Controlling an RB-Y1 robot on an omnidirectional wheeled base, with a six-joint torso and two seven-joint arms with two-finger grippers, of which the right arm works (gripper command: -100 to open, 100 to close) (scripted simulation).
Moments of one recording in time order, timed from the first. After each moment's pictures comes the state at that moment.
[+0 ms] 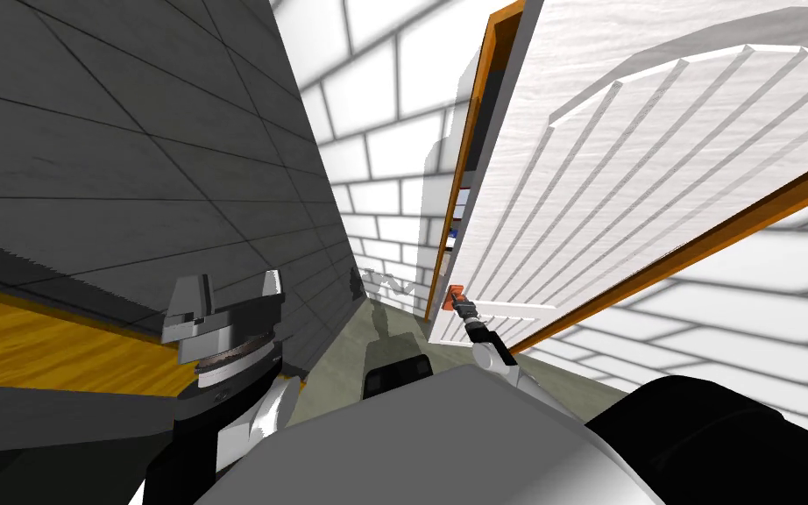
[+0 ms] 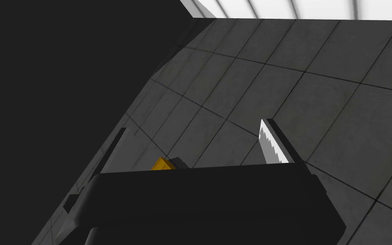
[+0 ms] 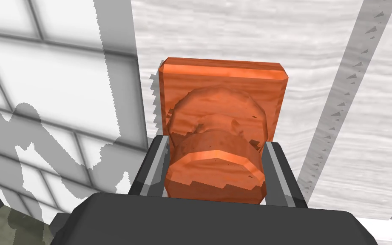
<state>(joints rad) 0.39 -0.62 0.28 -1.55 -1.16 -0.64 -1.04</state>
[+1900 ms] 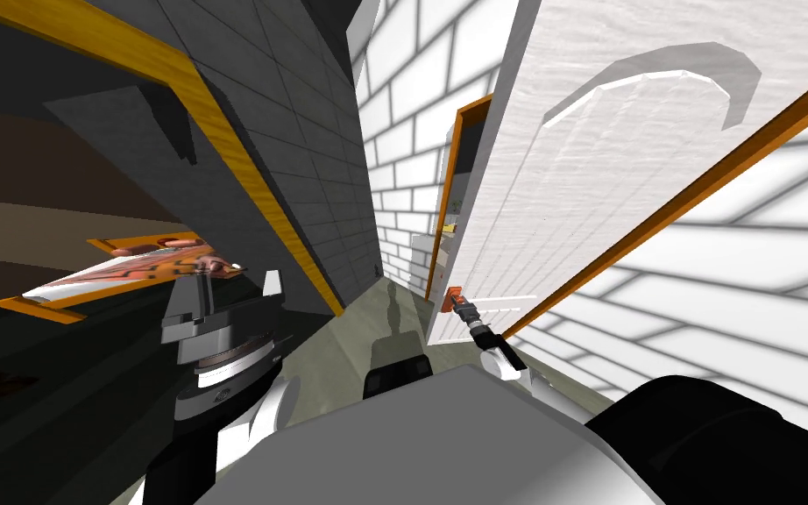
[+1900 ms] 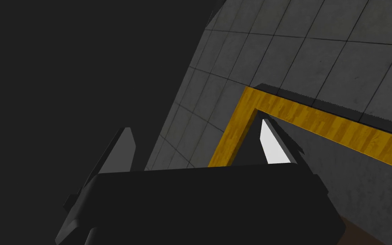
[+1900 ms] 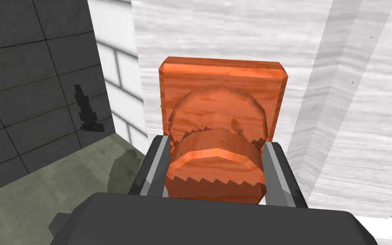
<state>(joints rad) 0.39 -0.76 0.40 -1.54 -1.09 -0.71 -1.21</state>
